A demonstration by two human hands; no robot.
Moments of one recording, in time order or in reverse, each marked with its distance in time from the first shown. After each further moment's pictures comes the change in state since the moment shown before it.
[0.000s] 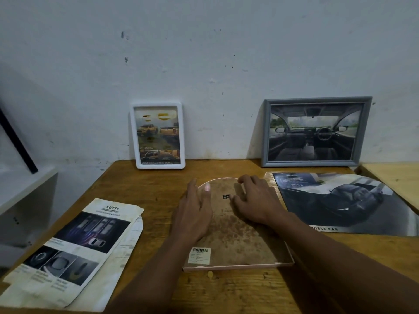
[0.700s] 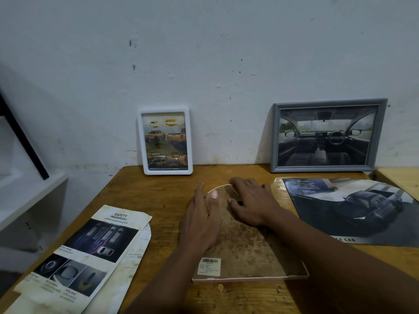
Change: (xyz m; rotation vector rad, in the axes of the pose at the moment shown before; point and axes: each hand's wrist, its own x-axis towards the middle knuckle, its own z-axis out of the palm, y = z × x) left_hand -0.002 0.005 -0.002 -0.025 0.027 0.023; right_hand 0.028 -0.010 0.012 -0.071 -0.043 -0.192
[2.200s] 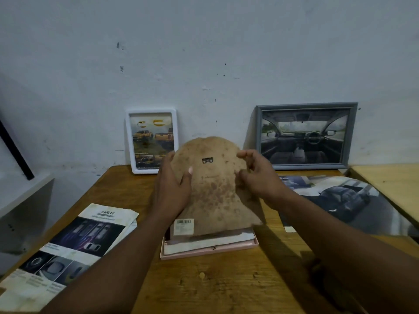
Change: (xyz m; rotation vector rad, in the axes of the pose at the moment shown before) left_hand 0.032 0.024 -0.047 -0.124 0.250 0.213; right_hand -0.039 -0.012 -0.089 0.964 0.192 0.270
